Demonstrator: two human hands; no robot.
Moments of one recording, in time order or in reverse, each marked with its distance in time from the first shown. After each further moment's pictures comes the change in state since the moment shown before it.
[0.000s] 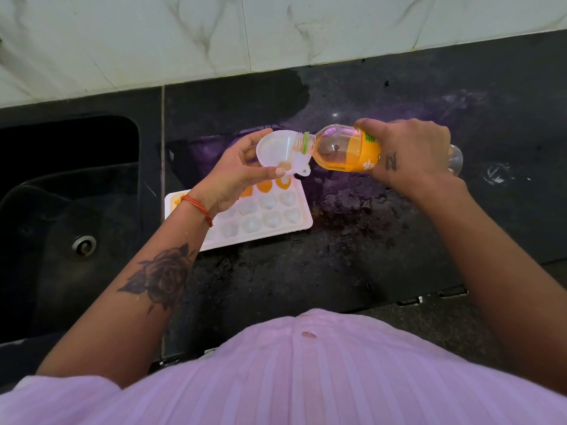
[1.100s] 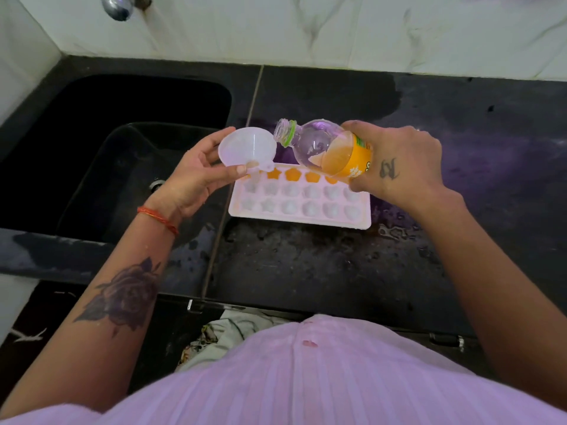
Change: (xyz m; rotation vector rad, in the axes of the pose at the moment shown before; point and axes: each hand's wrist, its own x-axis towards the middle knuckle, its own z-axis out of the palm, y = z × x) left_hand -0.122 -0.021 -0.097 -0.179 0.402 0.070; right_hand -0.001 -0.101 -0.025 0.288 -0.090 -0.315
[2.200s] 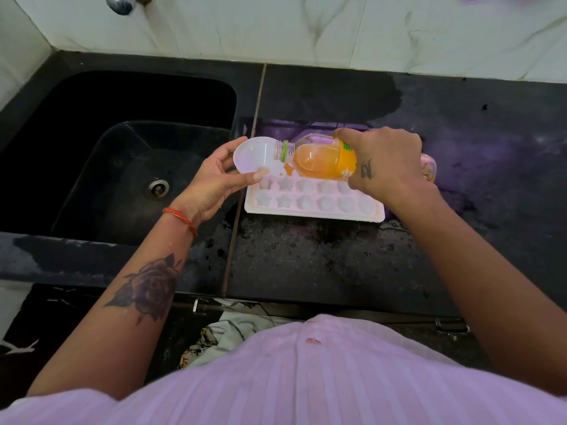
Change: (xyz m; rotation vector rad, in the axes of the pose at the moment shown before) left_hand 0.001 -0.019 -0.012 -0.019 -0.008 -0.038; right_hand 0.009 -0.042 0.019 -0.267 0.018 -0.003
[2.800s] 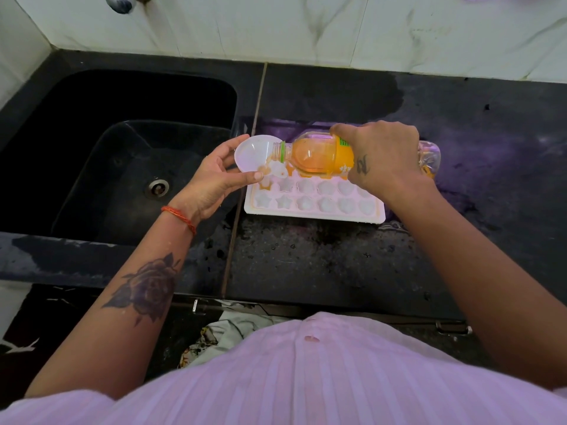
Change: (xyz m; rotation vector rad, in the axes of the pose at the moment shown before) left_hand 0.002 0.004 0.001 0.034 -0.004 -0.005; right_hand 0.007 -0.003 -0.005 -0.054 0.048 -0.032
